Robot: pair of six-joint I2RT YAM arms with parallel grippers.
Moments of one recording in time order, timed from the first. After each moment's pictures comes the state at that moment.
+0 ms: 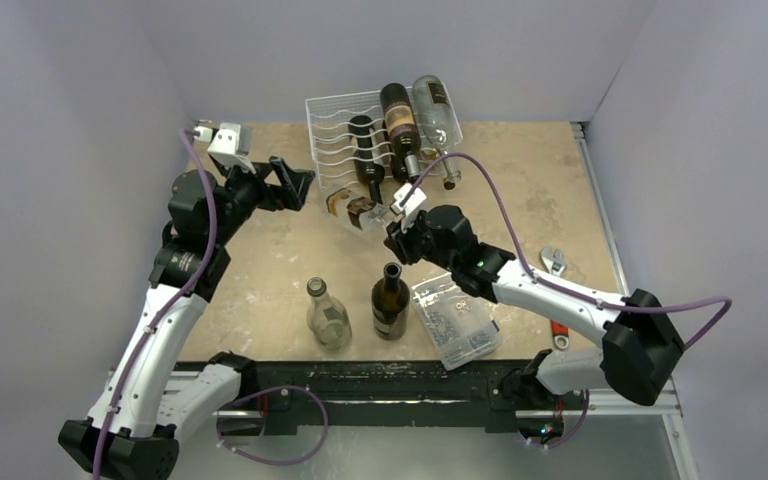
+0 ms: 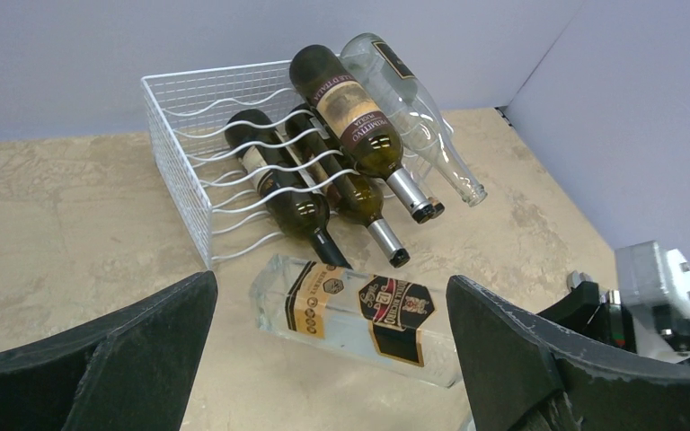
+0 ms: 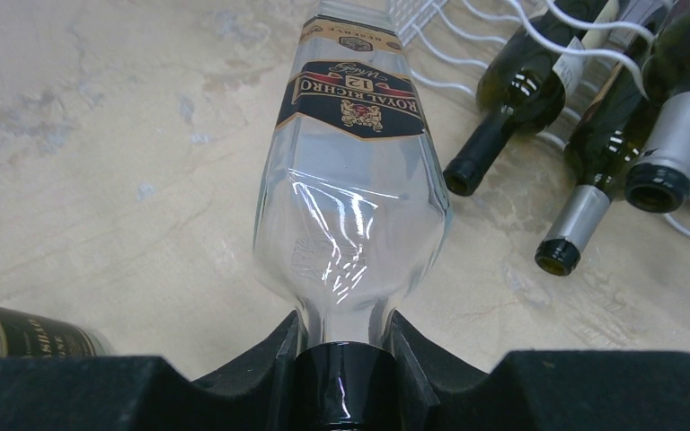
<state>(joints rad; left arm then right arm) -0.24 0.91 1.03 -0.19 0.18 -0.28 0.82 1.33 0.86 0.08 0.03 -0.02</state>
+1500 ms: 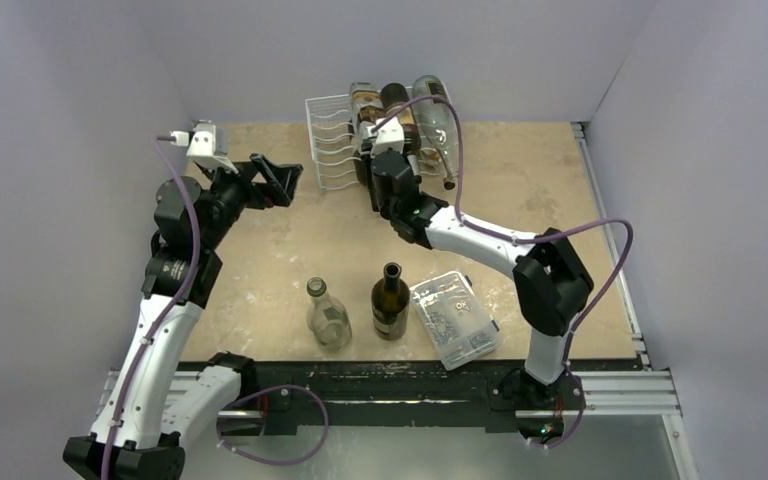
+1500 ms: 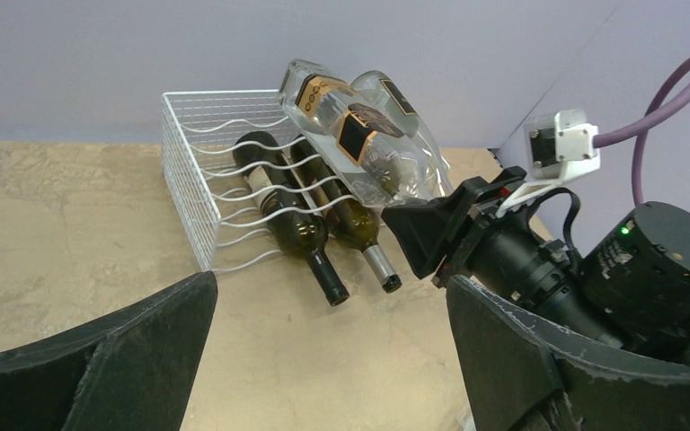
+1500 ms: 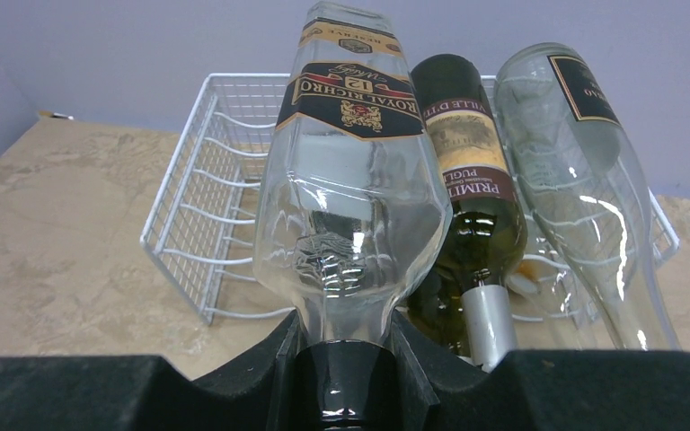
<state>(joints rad) -0.18 0.86 1.01 -0.16 0.19 -0.37 0.81 1.81 1.39 0.28 0.63 0.10</state>
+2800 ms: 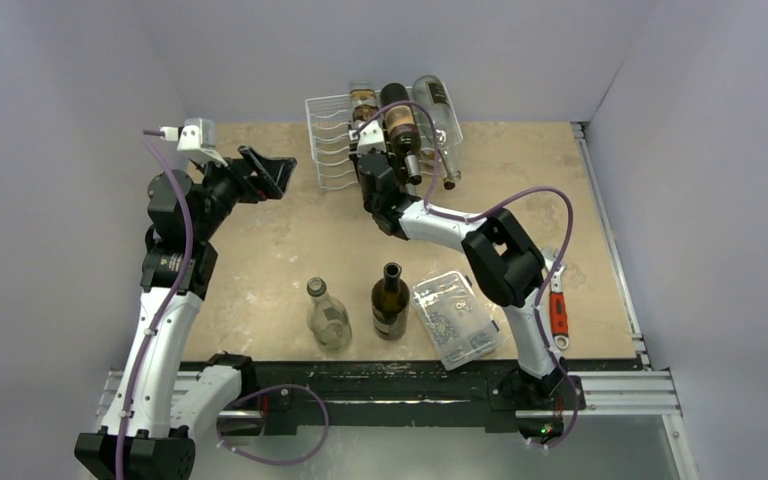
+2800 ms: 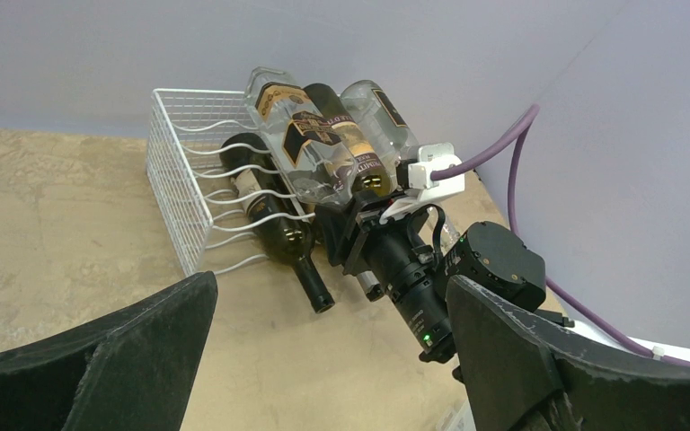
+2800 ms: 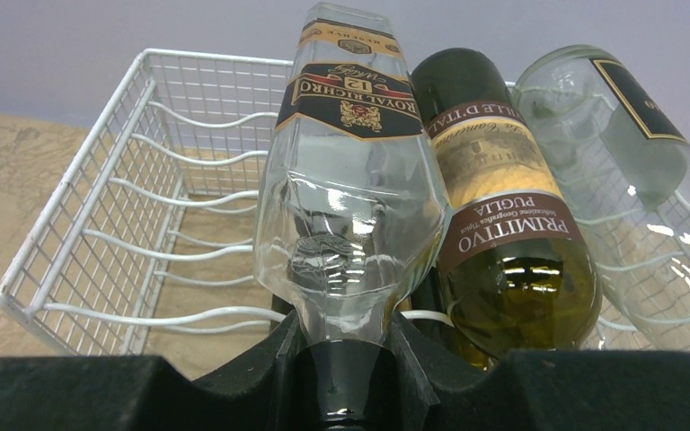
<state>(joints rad) -0.07 0.90 1.01 -0.11 0.31 -0.45 0.77 2.14 1.57 0.50 0.66 -0.05</state>
